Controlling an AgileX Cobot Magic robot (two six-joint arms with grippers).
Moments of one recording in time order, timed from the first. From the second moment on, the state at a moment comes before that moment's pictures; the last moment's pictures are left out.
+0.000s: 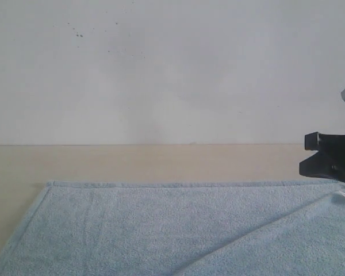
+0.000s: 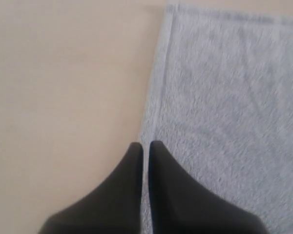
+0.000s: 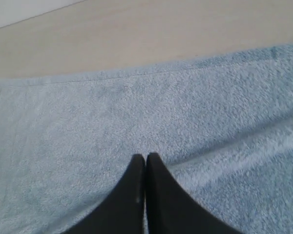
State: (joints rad) left arm -0.59 0.84 -0.36 1.03 0.69 -1.45; right arm -0.09 1.50 -0.88 1.16 0.65 -0.96
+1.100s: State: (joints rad) left arm -0.59 0.02 -0.25 0.60 0.84 -0.27; right arm 0.44 0.20 -0.11 1.47 -0.33 -1.28
